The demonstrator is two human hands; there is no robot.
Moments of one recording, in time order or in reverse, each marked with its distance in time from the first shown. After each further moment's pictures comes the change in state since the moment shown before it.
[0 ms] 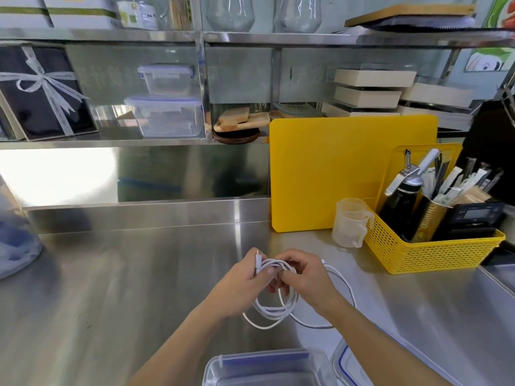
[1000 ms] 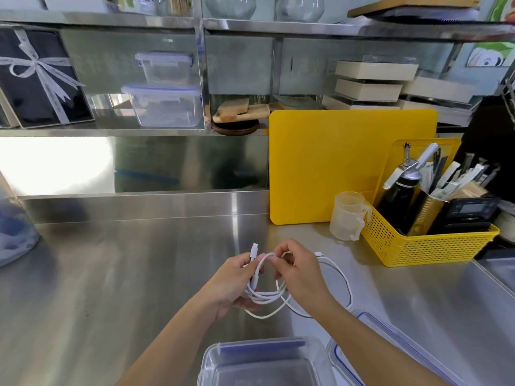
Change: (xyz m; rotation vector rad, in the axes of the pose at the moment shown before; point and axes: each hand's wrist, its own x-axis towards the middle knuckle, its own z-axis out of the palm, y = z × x) left_hand -0.004 -0.010 0.004 -0.501 0.019 -0.329; right_hand -0.007 -0.009 0.018 -0.253 0.157 0.125
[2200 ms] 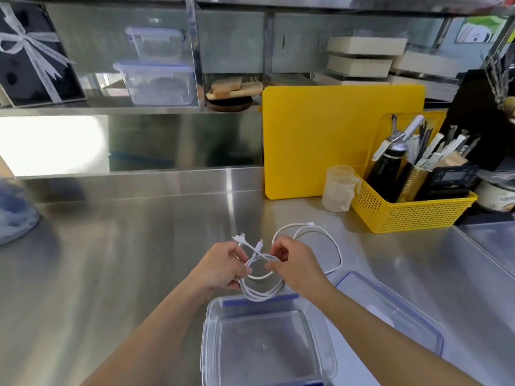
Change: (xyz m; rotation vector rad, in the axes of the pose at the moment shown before) left_hand -0.025 -0.036 -0.014 0.266 0.080 -0.015; right_hand -0.047 0.012 0.009 -0.193 -0.074 0.171
